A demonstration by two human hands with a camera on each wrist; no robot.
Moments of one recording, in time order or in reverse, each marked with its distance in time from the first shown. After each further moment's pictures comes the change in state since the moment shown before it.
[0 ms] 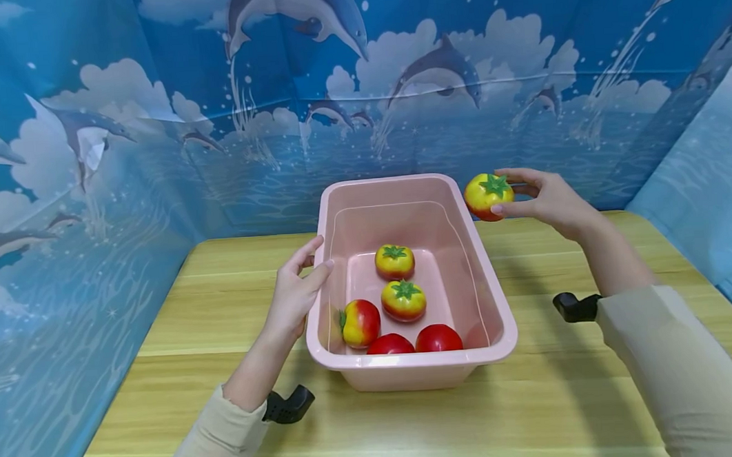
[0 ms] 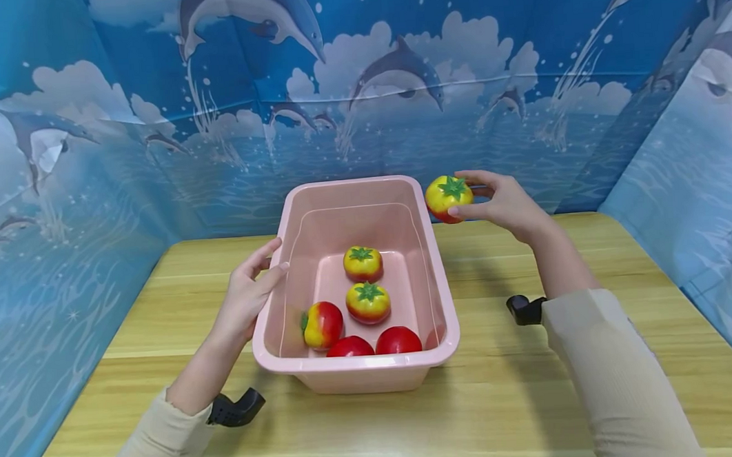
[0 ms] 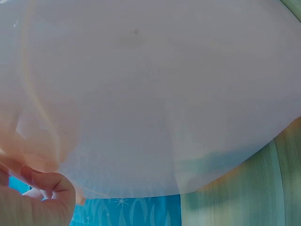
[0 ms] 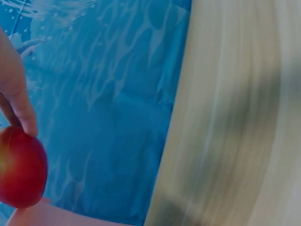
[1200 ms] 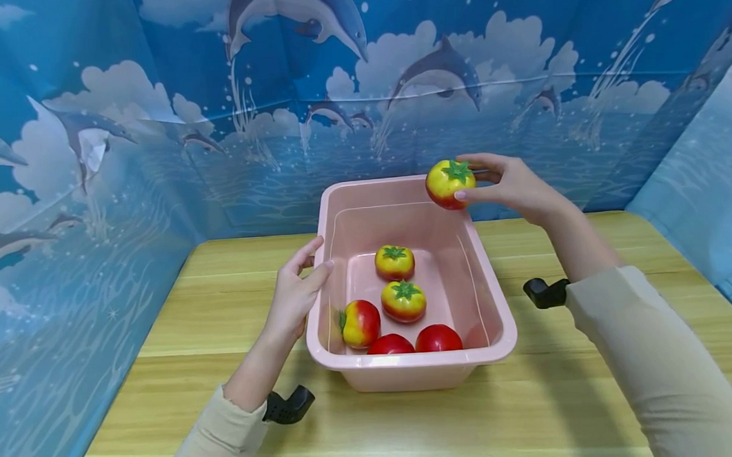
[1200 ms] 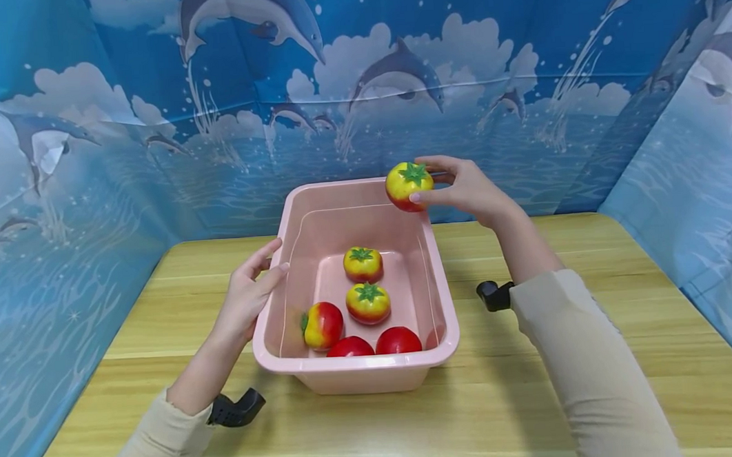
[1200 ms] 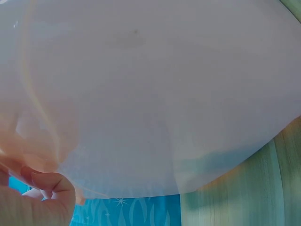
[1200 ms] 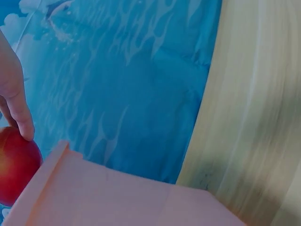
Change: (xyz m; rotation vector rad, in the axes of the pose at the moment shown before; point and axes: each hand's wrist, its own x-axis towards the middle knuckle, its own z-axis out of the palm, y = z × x) left_hand -0.001 0.001 0.001 0.004 0.003 -0.001; right_hand 0.021 -0.048 0.024 0.056 -0.029 -0.091
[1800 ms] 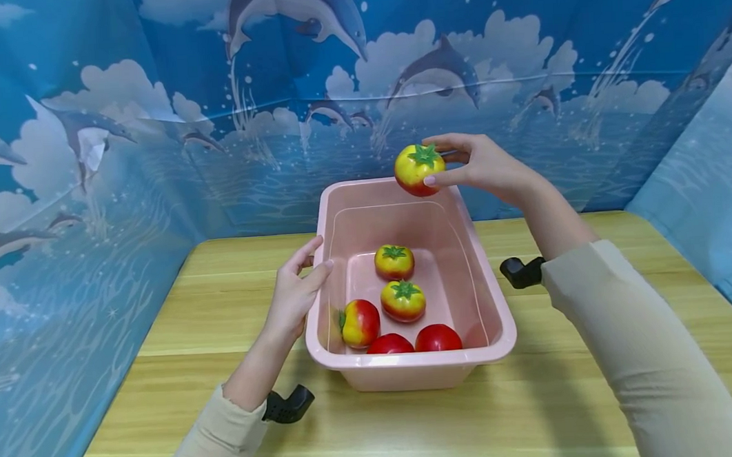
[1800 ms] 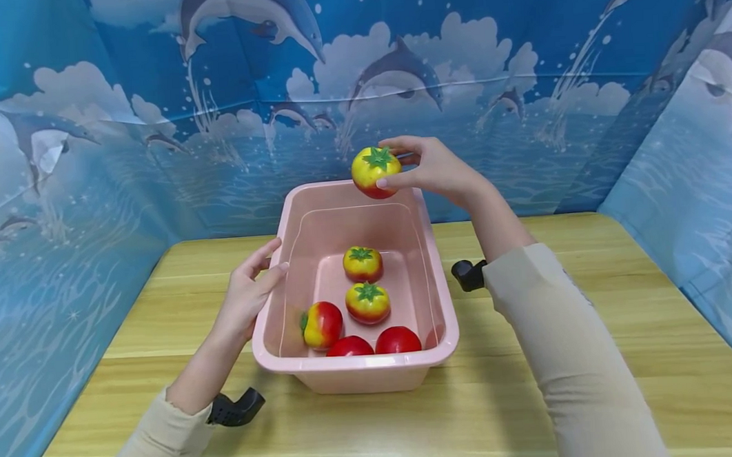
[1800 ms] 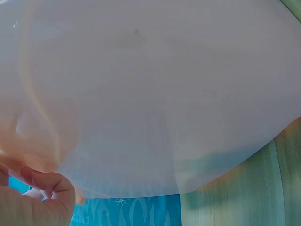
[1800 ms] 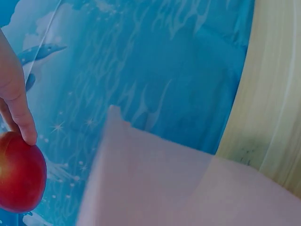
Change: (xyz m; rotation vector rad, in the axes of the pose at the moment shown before) left_hand -0.002 -0.002 0.000 0.012 0.004 -0.002; right_hand 0.021 -0.042 0.014 -0.024 -0.071 -0.073
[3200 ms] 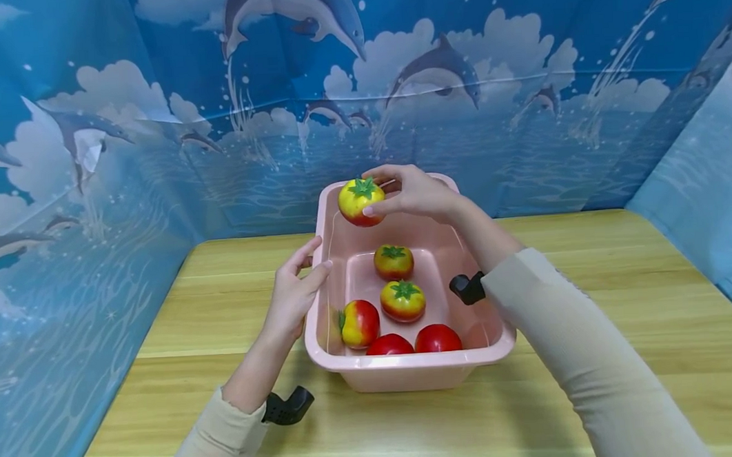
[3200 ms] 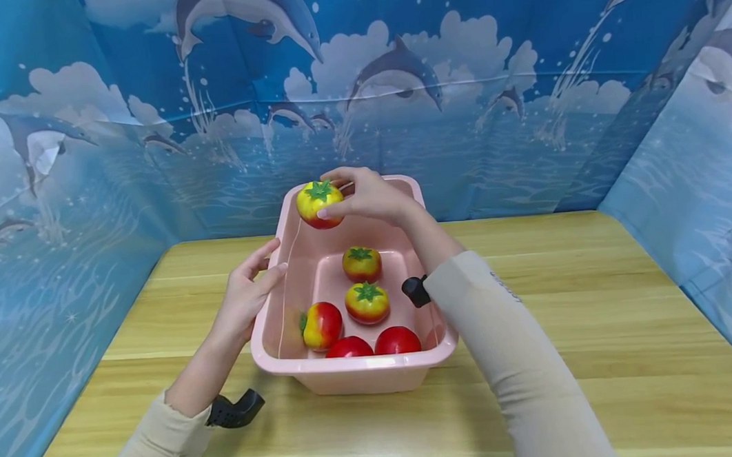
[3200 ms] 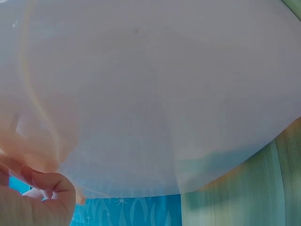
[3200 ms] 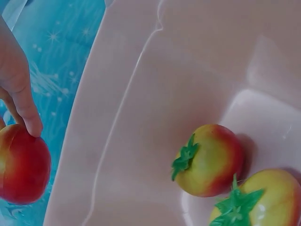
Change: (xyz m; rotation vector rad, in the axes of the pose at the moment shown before) left_hand 0.000 0.002 0.001 0.014 0.010 -0.004; right_hand 0.028 -0.012 0.071 0.014 -0.145 -0.065
